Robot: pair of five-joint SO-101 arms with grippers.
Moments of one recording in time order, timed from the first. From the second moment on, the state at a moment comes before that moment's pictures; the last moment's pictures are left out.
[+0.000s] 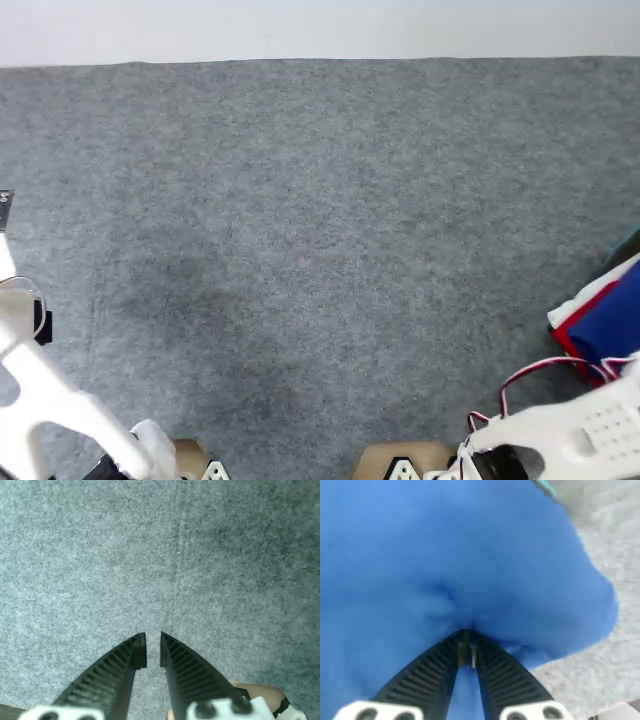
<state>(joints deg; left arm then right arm) -49.3 -29.1 20.0 99.0 -31.5 62.7 27.3 -26.9 78.9 51.9</state>
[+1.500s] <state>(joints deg) -23.8 -43.3 20.1 98.7 -19.0 31.2 20.2 -67.0 100.5 29.0</state>
